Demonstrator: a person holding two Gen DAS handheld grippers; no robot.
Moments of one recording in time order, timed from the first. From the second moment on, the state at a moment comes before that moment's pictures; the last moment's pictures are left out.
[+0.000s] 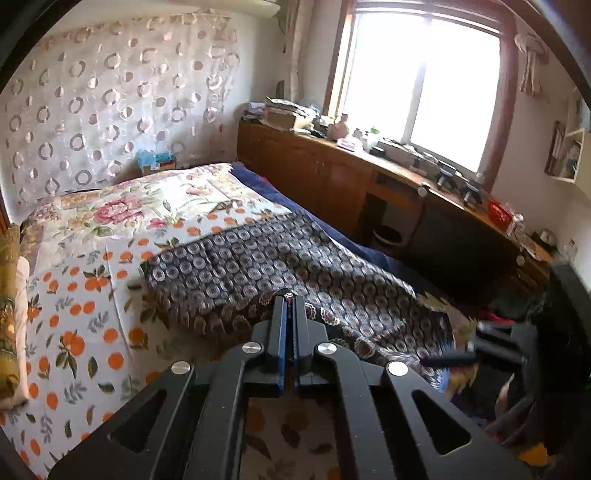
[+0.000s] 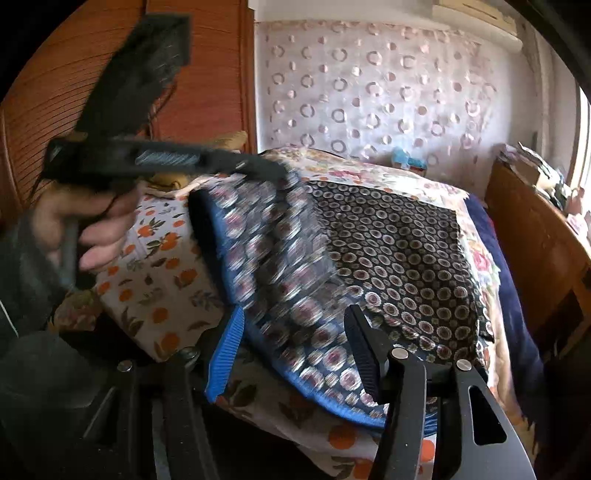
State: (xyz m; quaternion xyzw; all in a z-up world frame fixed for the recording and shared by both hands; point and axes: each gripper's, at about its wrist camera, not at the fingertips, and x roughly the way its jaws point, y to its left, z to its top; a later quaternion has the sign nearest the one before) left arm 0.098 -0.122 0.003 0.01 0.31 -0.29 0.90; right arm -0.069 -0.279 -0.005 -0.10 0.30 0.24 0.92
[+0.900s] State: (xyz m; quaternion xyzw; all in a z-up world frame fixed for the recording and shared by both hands) left arm 0.188 -0.070 -0.013 -0.03 0.36 -0.23 0.91; right arm 0.115 -0.298 0.027 -0.18 0.25 0.19 0.93
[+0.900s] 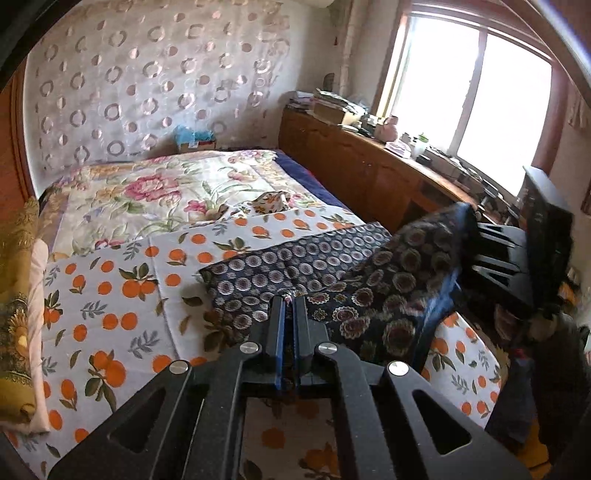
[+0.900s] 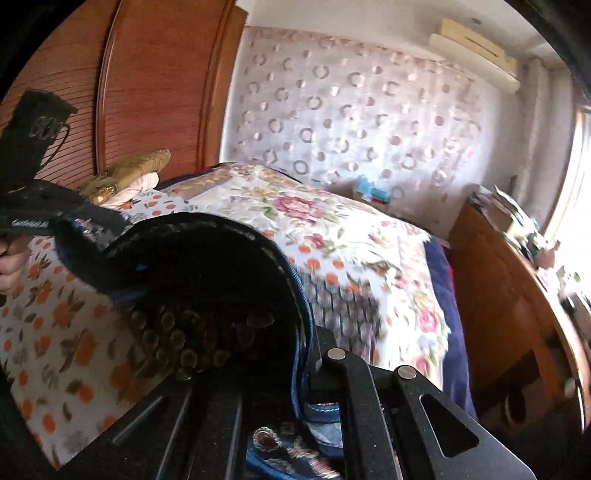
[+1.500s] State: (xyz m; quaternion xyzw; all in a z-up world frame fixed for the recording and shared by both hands) left arm 0.236 -0.043 -0.033 -0.03 0.37 -0.21 0.90; right arm 0.254 -0.287 0.013 -0.15 0.33 0.22 0.91
